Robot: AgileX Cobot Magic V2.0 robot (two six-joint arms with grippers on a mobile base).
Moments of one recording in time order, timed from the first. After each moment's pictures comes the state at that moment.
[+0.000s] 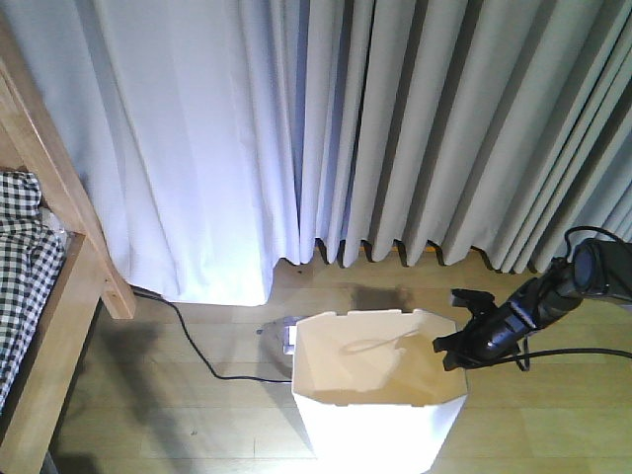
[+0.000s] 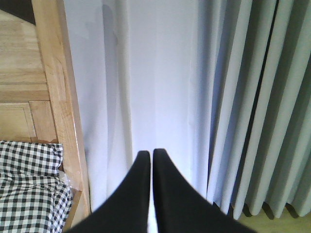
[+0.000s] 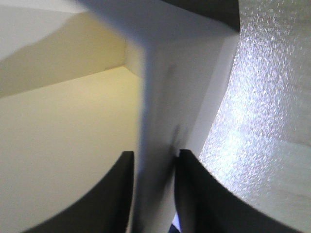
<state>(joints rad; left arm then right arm) 0.00 -0.01 0.03 -0.01 0.19 -0.02 -0.14 3.02 -1.66 0.76 0.48 -0.98</state>
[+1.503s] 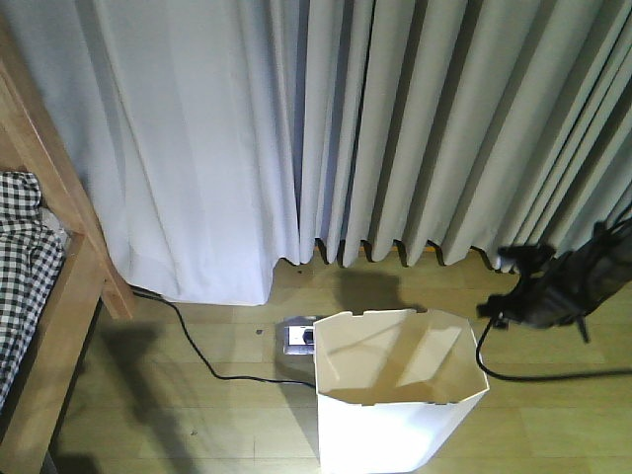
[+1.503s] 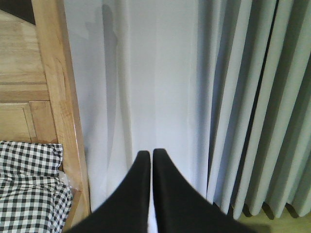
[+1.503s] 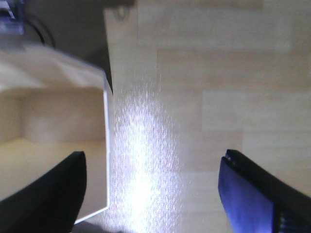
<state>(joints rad) 0.00 -0.01 0.03 -0.01 0.19 -0.02 -0.13 2.42 -1.02 0.62 -0.10 -0.81</state>
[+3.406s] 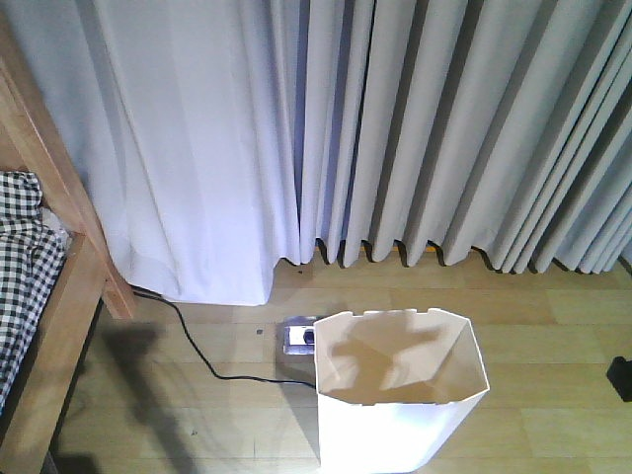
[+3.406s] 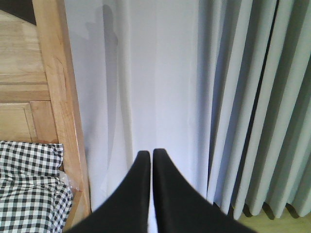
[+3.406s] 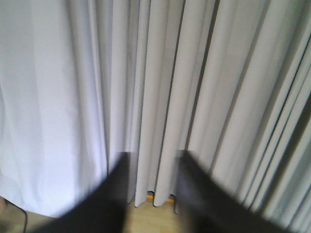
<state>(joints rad) 0.00 -0.01 0.03 -0.01 0.19 -0.02 -0.13 0.29 -0.28 0.69 0.39 -0.80</state>
